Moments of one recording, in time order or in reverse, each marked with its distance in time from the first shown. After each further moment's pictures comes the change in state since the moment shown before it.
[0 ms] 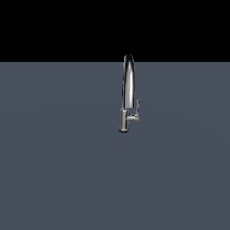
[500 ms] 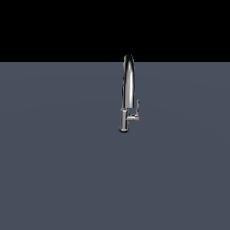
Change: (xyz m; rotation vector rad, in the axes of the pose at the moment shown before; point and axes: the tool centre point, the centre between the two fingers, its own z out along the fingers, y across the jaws) arm 0.059 0.002 0.012 0.131 -0.132 0.136
